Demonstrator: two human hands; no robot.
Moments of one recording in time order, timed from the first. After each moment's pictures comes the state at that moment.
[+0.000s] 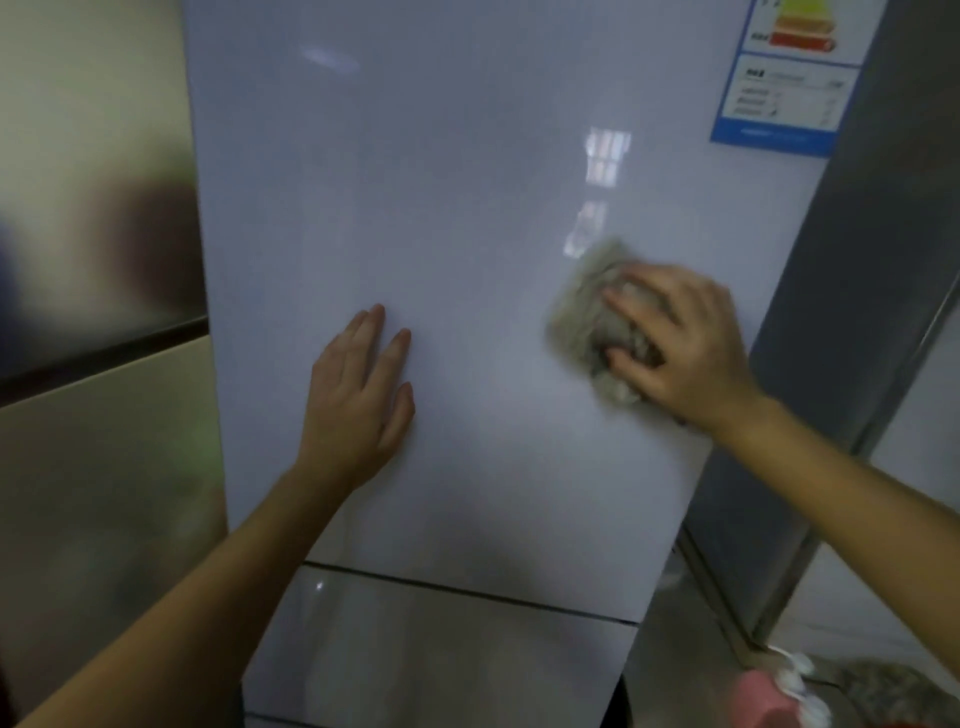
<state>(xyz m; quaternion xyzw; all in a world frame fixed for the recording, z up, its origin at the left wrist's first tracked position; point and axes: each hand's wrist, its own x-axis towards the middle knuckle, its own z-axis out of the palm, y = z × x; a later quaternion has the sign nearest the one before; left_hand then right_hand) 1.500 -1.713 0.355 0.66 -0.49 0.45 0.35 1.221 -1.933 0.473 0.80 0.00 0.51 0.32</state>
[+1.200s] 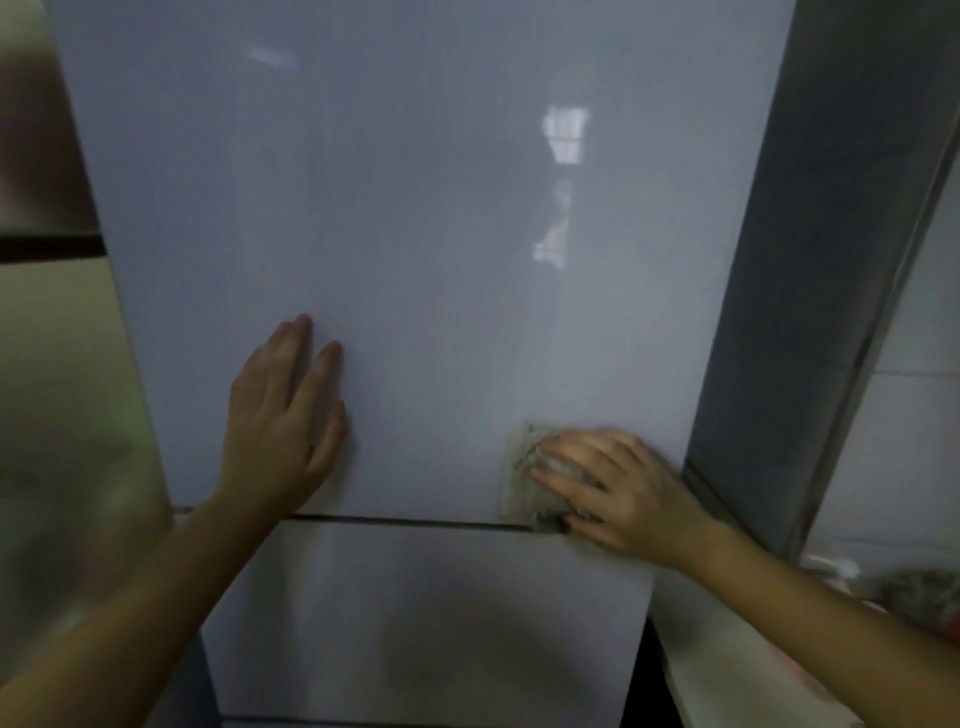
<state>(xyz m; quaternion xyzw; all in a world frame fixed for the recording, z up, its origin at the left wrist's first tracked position) 1.528 -1.707 0.218 0.63 -0.52 0.49 0.31 1.208 -1.934 0.186 0.85 0.06 0.40 0.33</state>
